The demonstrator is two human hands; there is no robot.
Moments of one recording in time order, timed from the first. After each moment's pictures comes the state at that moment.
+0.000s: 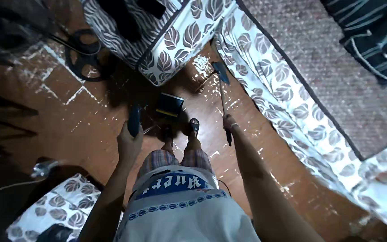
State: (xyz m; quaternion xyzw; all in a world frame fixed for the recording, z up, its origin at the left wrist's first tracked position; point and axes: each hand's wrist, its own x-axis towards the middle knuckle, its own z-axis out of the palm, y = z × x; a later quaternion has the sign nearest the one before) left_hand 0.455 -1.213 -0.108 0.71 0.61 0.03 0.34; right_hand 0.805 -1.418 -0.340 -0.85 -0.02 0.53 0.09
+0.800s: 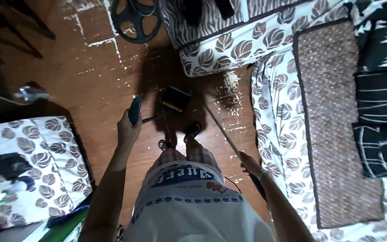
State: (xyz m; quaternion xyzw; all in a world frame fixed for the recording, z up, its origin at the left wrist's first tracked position) left_hand 0.347 -1.275 -0.131 0.59 0.74 0.12 0.31; right_hand 0.796 -1.483 -0.198 -0.75 -0.14 0.65 -0.06
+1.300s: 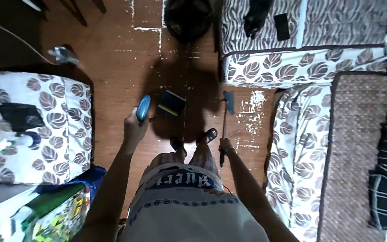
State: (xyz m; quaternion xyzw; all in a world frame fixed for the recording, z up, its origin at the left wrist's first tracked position) left_hand 0.165 -1.376 -0.129 0.56 0.76 0.22 0.25; right_hand 0.553 -1.402 -0.310 -0.79 -0.24 0.56 -0.09
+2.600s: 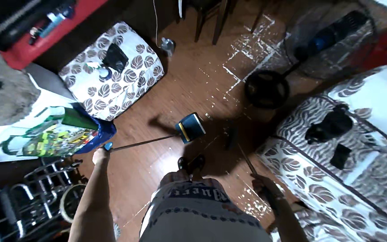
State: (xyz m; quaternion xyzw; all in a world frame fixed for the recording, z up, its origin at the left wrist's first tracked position) left_hand 0.028 -1.712 -0.175 -0.07 0.96 -0.04 0.27; right_hand 0.549 -1.241 -0.170 -0.63 -0.16 0.76 -0.04
